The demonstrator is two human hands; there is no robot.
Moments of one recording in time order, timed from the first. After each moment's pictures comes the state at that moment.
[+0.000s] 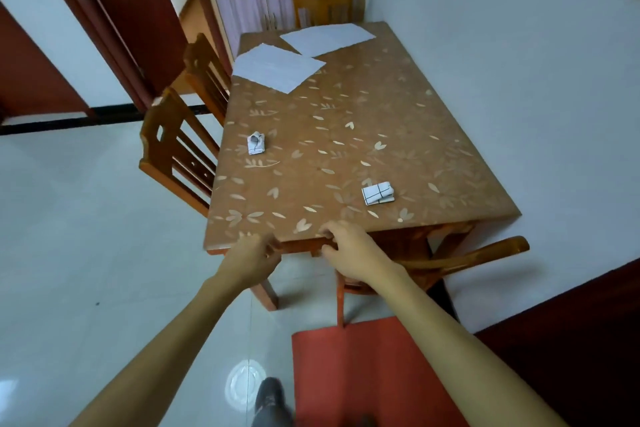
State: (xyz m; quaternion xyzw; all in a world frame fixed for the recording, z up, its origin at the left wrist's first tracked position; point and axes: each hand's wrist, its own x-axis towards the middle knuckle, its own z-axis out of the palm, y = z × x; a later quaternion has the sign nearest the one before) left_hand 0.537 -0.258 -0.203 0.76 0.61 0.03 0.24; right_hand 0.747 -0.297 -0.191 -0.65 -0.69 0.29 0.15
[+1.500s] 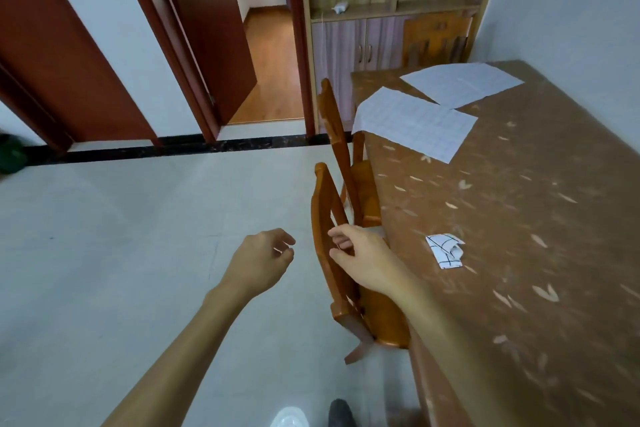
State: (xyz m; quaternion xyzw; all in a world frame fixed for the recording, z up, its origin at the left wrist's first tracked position) left_hand 0.114 0.193 -0.148 0.71 0.64 0.12 0.25; right_hand 0.318 0.170 -0.153 -0.63 -0.66 0.35 0.20
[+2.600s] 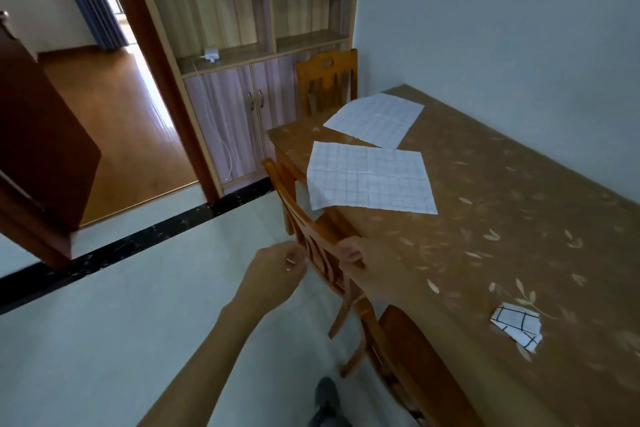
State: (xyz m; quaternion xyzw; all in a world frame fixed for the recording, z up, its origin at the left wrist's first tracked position) left_hand 0.083 0.659 -0.160 0.86 0.36 0.11 0.34; right_hand 0.250 0.543 -0.150 -0.81 -0.46 0.26 0.24
